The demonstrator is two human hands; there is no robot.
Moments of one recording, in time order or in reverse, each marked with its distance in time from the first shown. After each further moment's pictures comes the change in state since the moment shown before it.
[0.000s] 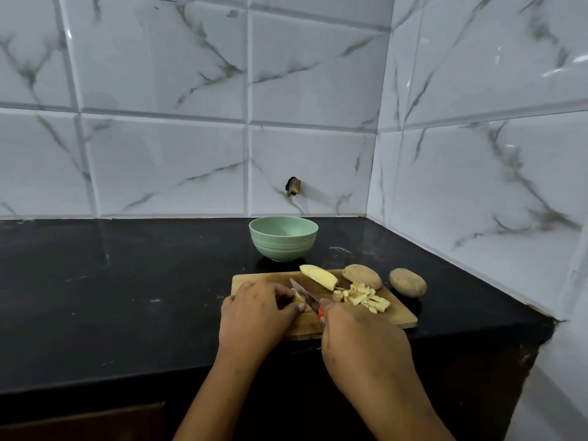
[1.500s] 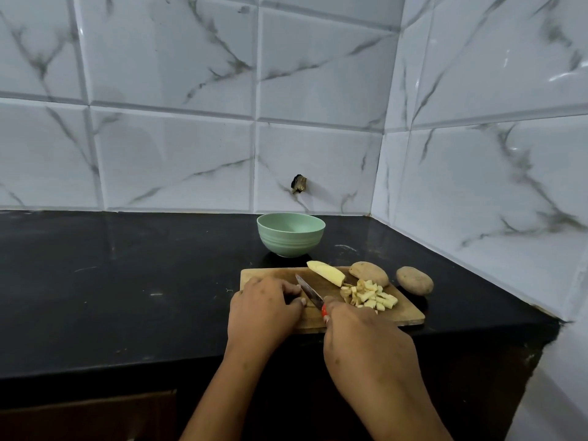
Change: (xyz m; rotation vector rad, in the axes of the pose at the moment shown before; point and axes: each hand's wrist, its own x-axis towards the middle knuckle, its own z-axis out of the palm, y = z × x) left_hand -0.006 -0.002 -0.004 -0.058 -0.015 0.035; right_hand -0.008 -0.014 -0.002 0.038 -0.010 0.063
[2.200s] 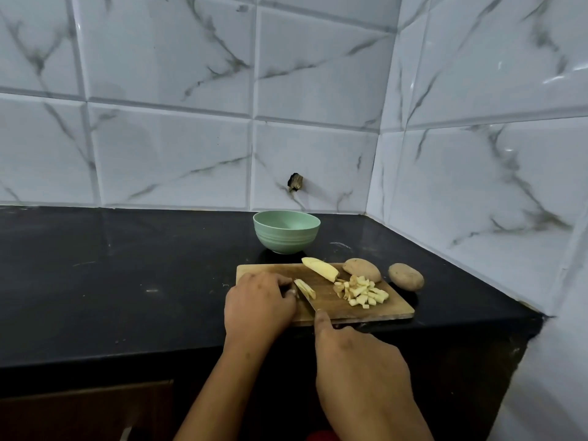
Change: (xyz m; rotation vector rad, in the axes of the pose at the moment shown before) left_hand -0.005 0.006 0.002 0.082 0.109 -0.038; right_hand -0.025 -0.008 -0.006 -0.113 -0.223 -0.025
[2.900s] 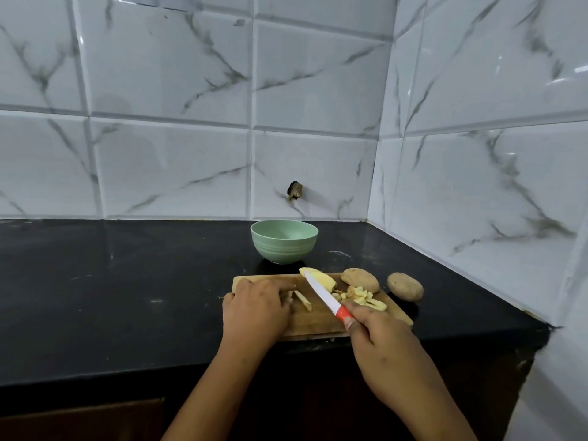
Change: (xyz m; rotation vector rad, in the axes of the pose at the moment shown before) left_hand 0.015 0.001 0.005 0.152 -0.082 0.029; right_hand 0.017 0.051 0.008 0.543 0.250 0.094
